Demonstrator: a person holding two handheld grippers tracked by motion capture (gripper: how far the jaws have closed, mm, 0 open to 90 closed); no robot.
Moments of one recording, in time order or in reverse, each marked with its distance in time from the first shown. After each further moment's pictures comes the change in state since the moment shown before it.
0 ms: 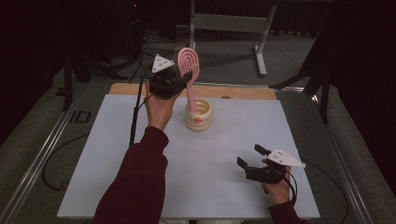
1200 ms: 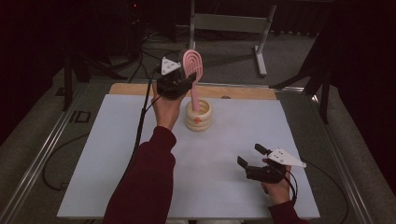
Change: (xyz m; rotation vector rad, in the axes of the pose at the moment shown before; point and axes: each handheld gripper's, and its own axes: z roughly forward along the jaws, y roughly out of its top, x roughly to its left) left arm -0.006 -0.011 0.023 -0.002 0.043 -0.016; right arm 0.000 0.002 0.000 -0.011 0.000 0.005
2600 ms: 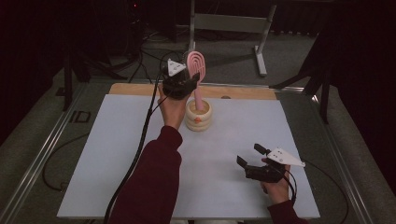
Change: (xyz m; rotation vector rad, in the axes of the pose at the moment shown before) left arm -0.004 -0.011 0.023 0.002 0.033 -0.013; right arm -0.001 -0.001 0.003 0.001 0.001 0.008
